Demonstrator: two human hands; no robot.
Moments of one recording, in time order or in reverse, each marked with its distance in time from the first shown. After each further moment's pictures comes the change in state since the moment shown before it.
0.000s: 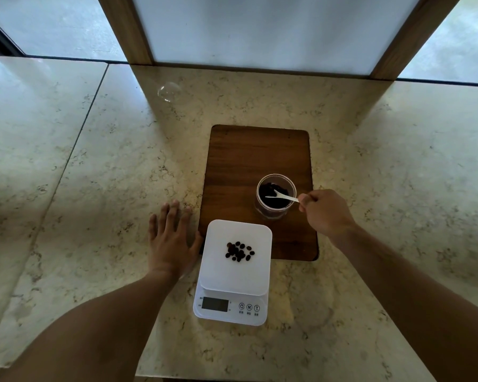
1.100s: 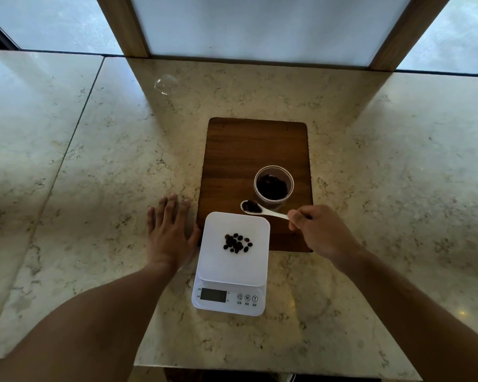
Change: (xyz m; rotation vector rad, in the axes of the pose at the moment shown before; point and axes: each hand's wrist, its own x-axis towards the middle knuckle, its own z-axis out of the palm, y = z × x) left_hand 0.001 -0.001 0.002 -0.005 0.026 0.004; right_hand -0.053 0.013 0.003 0.120 -0.160 -0.069
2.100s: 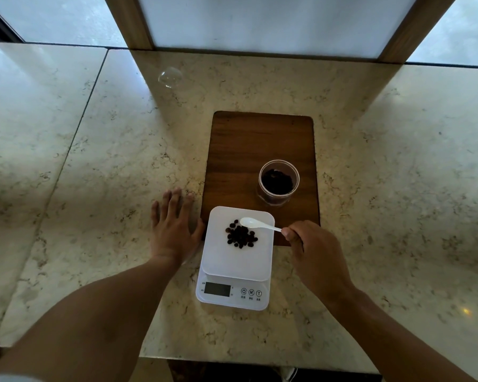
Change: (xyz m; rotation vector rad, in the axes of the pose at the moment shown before) left_hand -0.001 0.001 -0.002 -0.003 -0.016 0.001; right_hand -0.030 0.032 0.042 -0.322 0.302 -0.505
